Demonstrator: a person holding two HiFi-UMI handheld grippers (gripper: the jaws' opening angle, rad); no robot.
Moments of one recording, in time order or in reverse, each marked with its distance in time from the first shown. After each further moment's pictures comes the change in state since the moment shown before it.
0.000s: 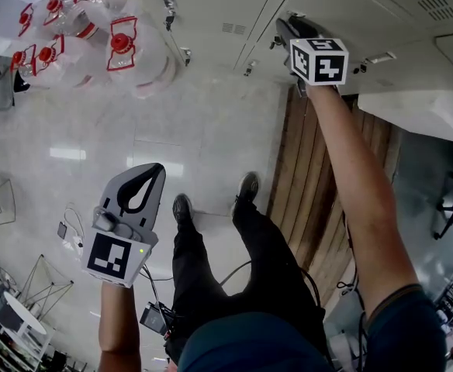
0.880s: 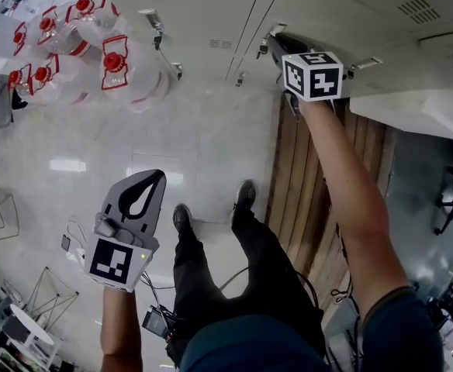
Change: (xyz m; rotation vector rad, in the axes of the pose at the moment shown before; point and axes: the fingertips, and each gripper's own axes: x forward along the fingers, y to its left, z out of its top) left arm 0.022 -0.004 0.039 0.015 -0.009 -0.028; right arm -0.020 -0.010 0.008 0.080 0.054 0.044
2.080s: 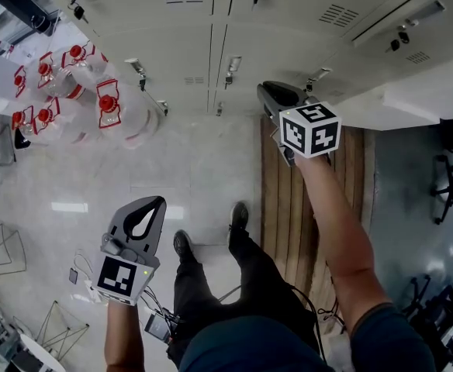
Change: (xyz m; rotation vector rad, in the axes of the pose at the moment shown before) left arm -0.043 -0.063 0.065 0.086 -0.050 -0.088; right arm -0.168 0.023 0.042 0.089 -0.055 0.039
